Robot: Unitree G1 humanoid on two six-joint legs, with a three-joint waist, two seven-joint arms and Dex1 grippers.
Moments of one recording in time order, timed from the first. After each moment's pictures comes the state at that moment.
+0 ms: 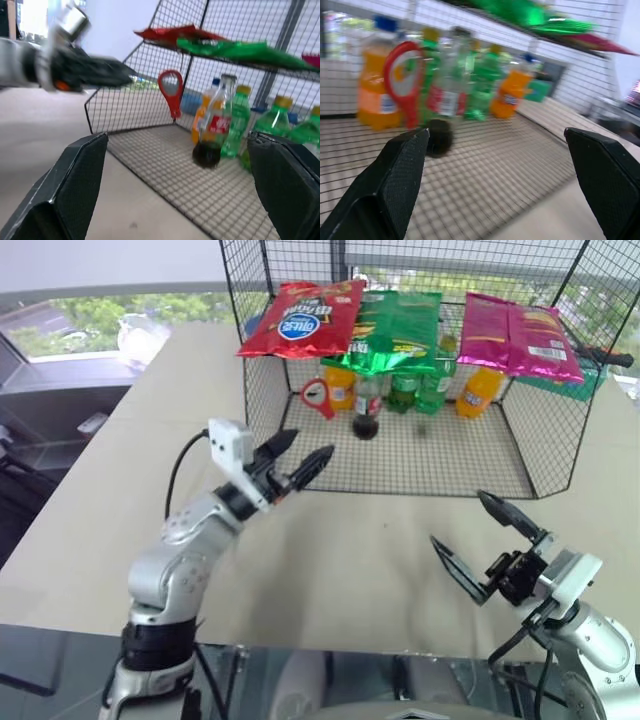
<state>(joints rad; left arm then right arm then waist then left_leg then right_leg) -0.30 0.38 0.12 -0.31 -0.70 0.55 -0.45 0.33 -0.40 -0.01 -0.54 0.36 -0.32 0.64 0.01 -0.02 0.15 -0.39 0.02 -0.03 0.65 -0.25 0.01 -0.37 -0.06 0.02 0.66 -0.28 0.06</state>
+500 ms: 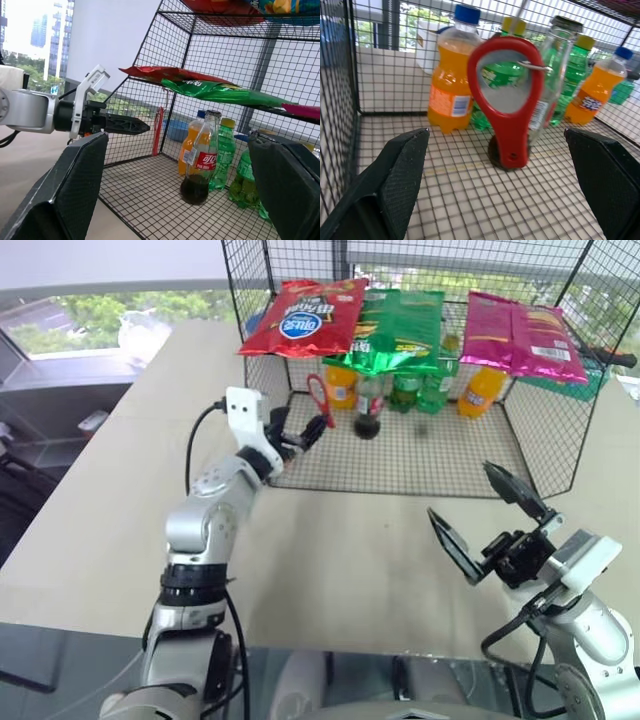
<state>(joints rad) -0.56 0.33 0.11 0.01 -0.49 0.51 -0.35 0.28 -0.36 0.02 -0.70 0.32 -0.20 0.50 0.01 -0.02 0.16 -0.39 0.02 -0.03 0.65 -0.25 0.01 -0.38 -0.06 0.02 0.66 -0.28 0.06</state>
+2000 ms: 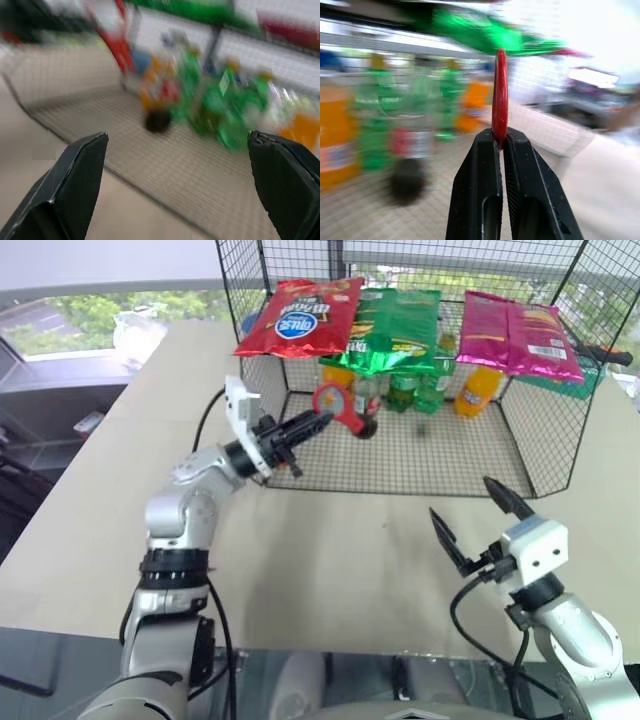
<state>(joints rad) -0.55 0.45 0.13 0.02 -0.72 0.55 -1.00 0.29 -0.35 0.04 -0.77 0.15 0.19 0.34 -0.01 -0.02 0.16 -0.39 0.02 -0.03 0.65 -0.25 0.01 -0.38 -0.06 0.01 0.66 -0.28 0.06</state>
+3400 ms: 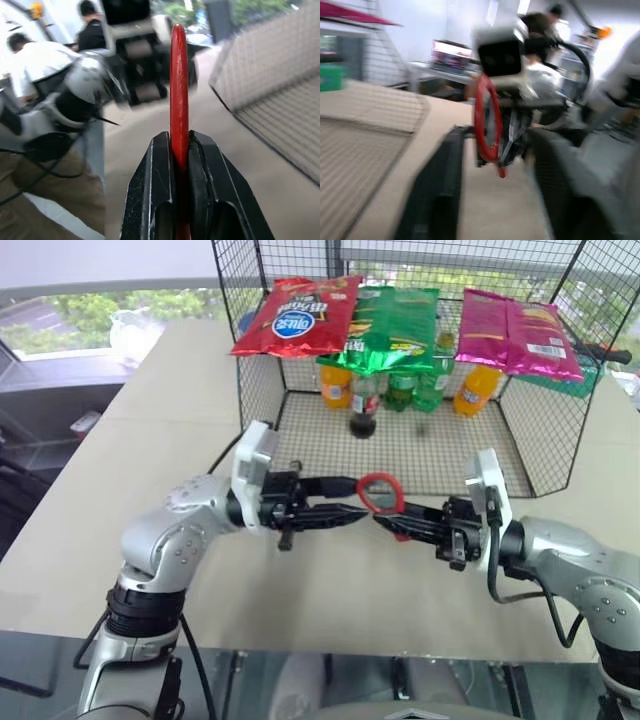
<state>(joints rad) -0.40 0.56 0.06 -0.26 -0.83 0.62 -1.14 -0.14 -0.59 -0.02 -0.65 1.00 0.78 0.58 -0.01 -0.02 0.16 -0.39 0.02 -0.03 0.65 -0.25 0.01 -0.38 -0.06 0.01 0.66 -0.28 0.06</state>
